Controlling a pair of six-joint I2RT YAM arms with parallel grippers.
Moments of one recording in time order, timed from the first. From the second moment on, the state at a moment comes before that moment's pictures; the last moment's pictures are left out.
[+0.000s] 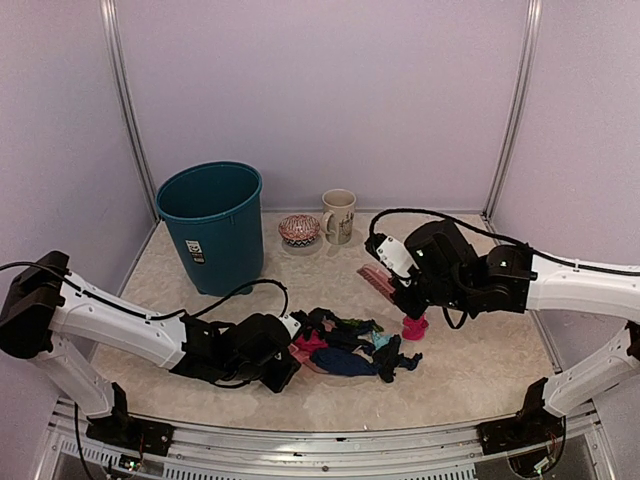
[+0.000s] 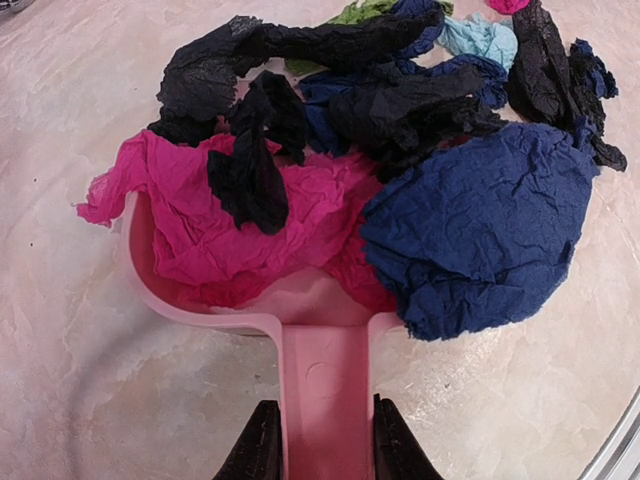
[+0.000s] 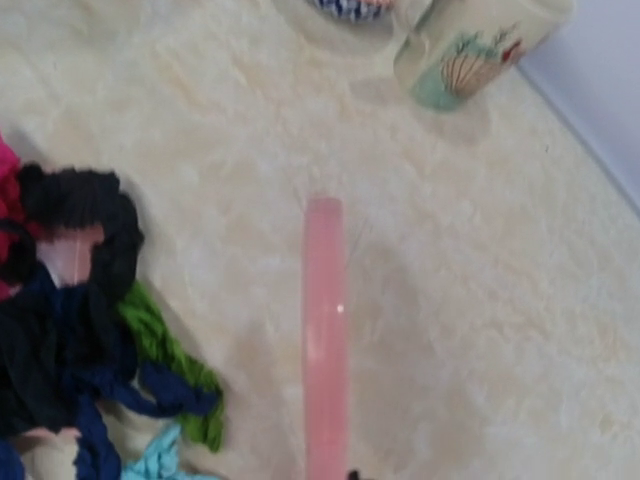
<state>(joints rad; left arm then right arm) -1.21 1.57 0.74 -0.07 -0.30 -0.39 1.03 1.29 1.03 -0.45 0.46 -0.13</state>
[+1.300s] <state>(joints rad) -1.21 1.43 0.85 -0.02 -0.42 -0.29 1.03 0.89 0.86 -0.46 0.72 0.07</state>
